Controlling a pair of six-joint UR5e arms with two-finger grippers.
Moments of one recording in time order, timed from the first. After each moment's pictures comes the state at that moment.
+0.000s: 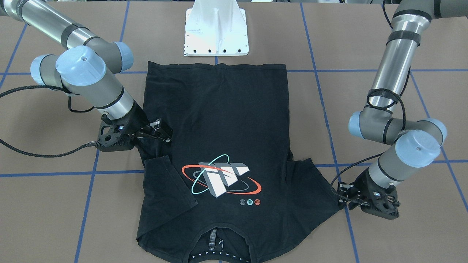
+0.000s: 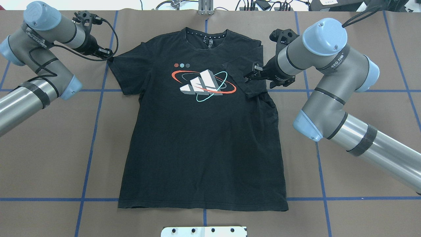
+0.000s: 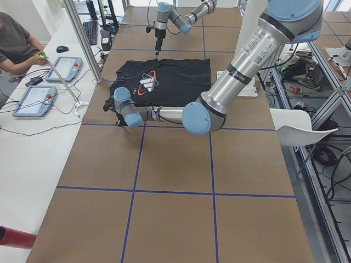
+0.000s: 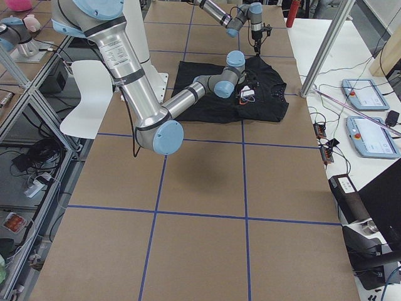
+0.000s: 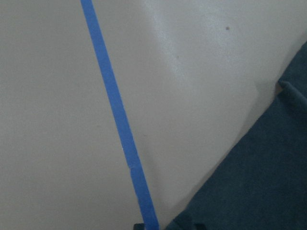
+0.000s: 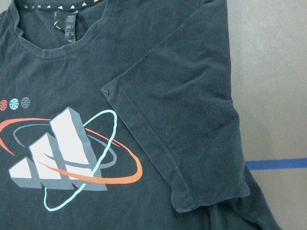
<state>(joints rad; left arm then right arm) -0.99 -2.26 -0.85 -2.48 -2.13 -0.66 0.78 -1.04 1.59 -1.14 2.06 1.24</state>
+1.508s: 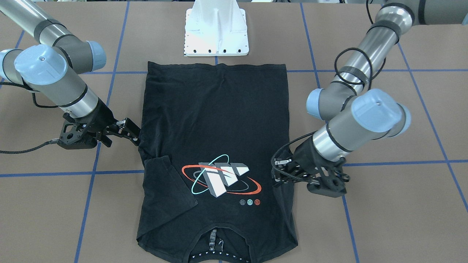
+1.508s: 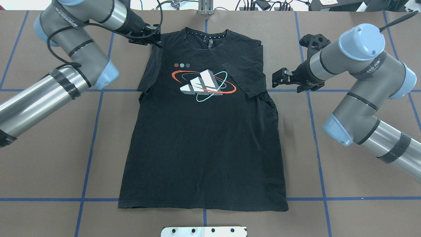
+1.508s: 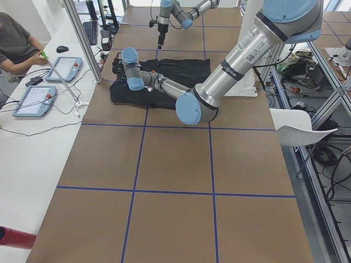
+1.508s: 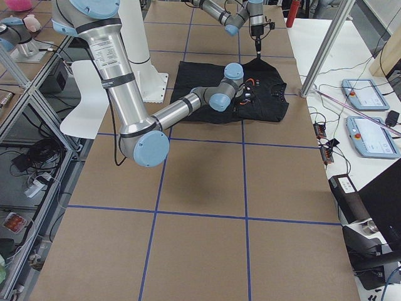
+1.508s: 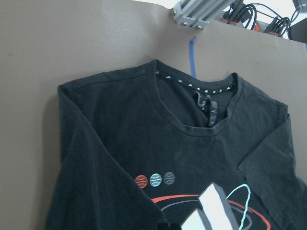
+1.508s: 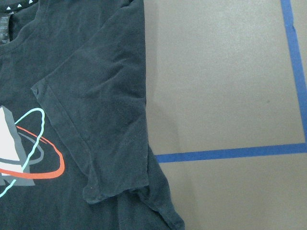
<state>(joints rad) -0.92 -2.40 -1.10 -2.44 -2.22 -1.19 0.84 -1.20 1.66 -1.12 2.09 1.19</state>
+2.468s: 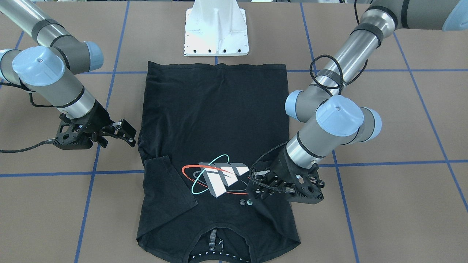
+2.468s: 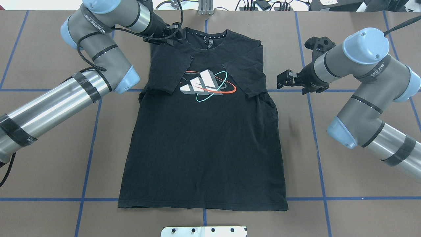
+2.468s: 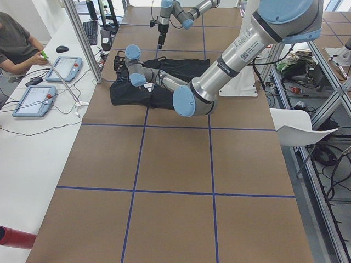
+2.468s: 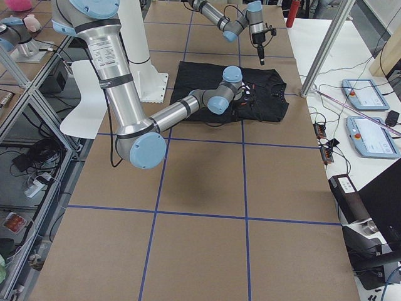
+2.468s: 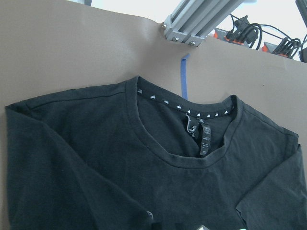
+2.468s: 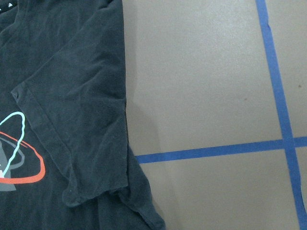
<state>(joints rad) -0.87 -2.45 -1.09 -2.44 -2.11 -1.23 0.83 -1.24 1.68 -1.12 2.07 1.21</state>
